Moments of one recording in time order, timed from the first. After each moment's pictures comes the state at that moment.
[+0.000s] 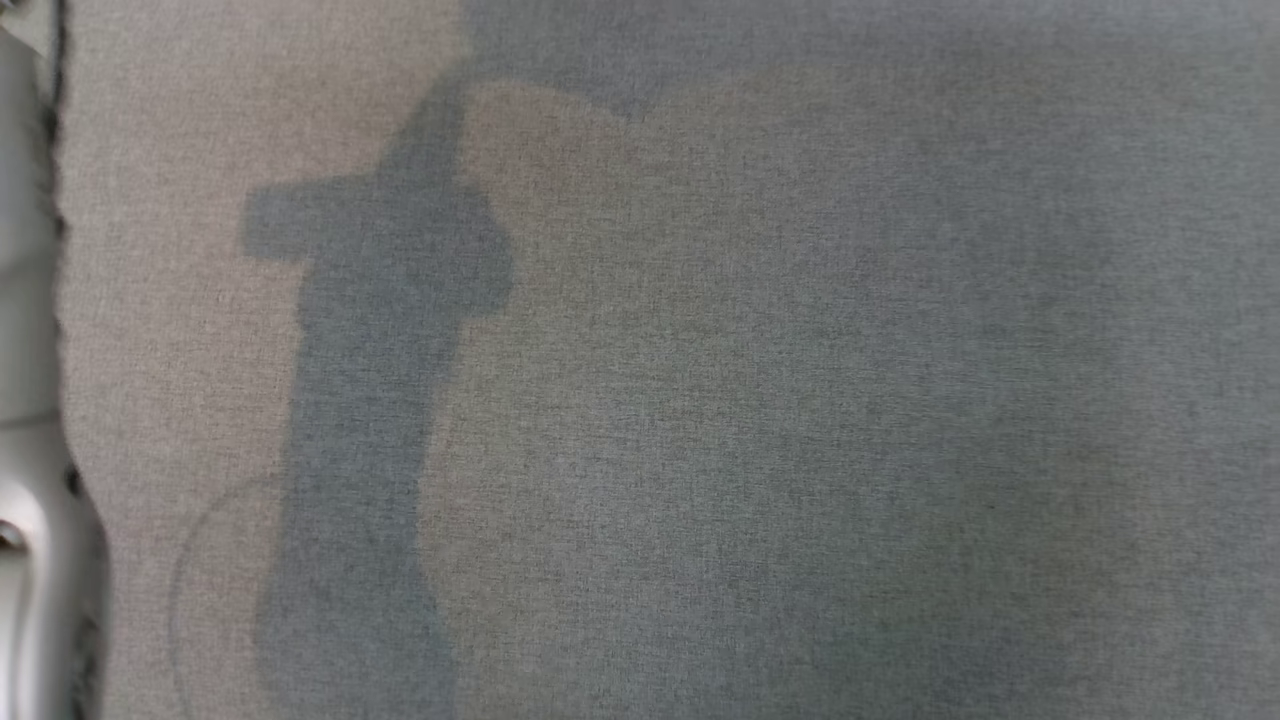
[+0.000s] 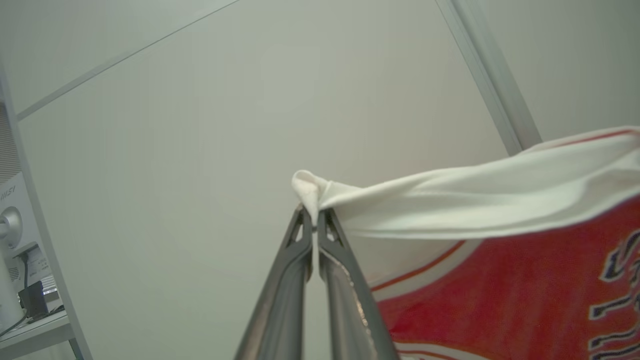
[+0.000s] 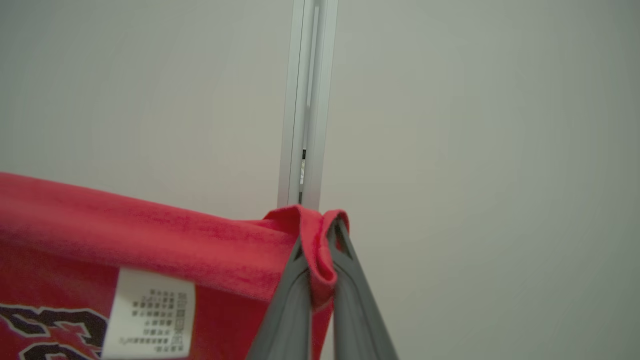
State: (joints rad) left arm -1.33 0.24 -0.12 0.56 -0.01 0.01 -0.26; right arm -1.39 -0.27 -0.03 0.71 0.04 0.13 -0.26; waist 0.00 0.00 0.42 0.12
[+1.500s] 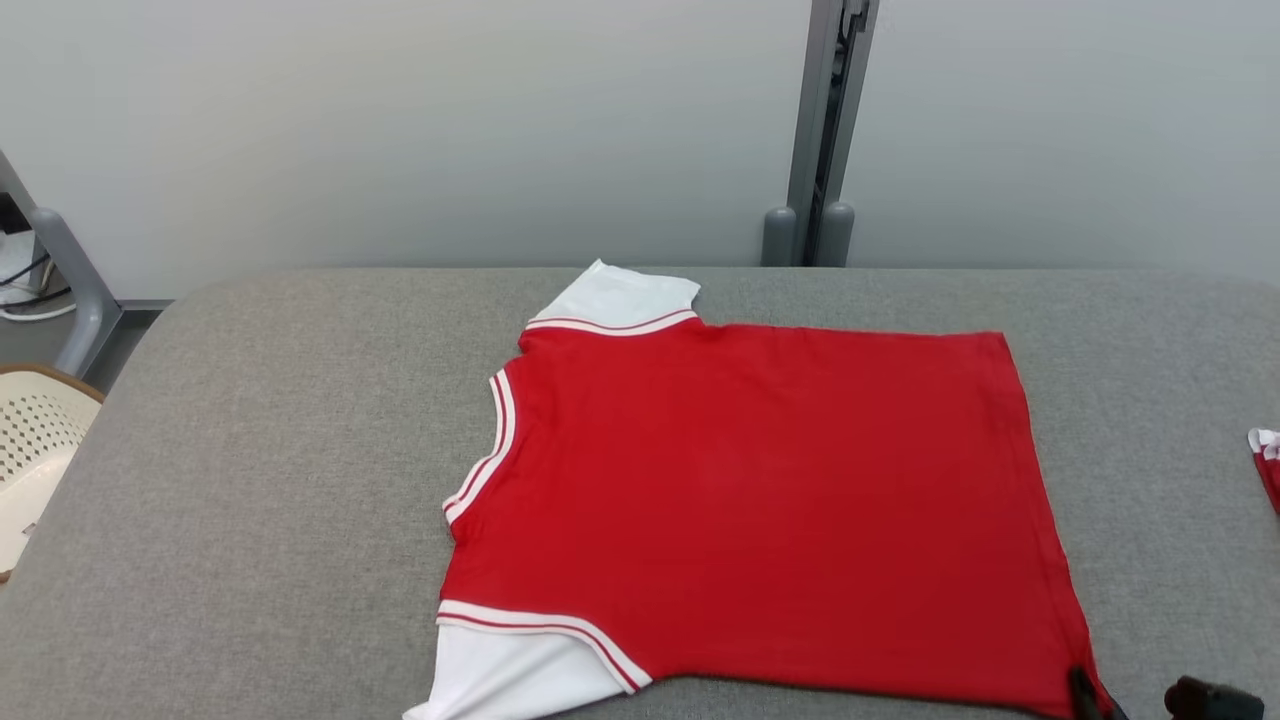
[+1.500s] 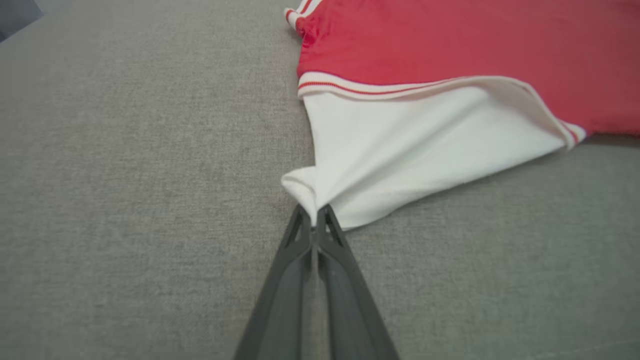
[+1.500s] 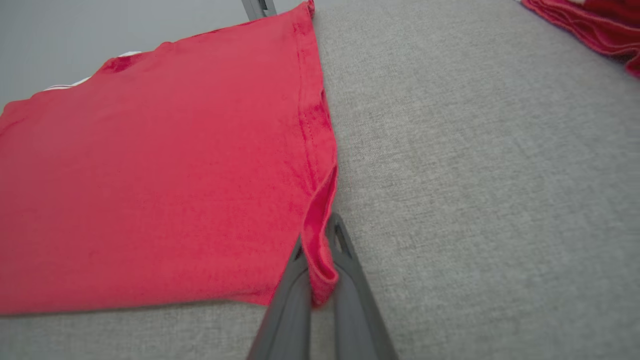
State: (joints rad) left arm 0.04 0.05 -0.18 0.68 -0.17 0.01 -0.26; right arm -0.12 -0.09 -0.04 0.84 0.33 0.13 -0.26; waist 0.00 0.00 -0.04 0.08
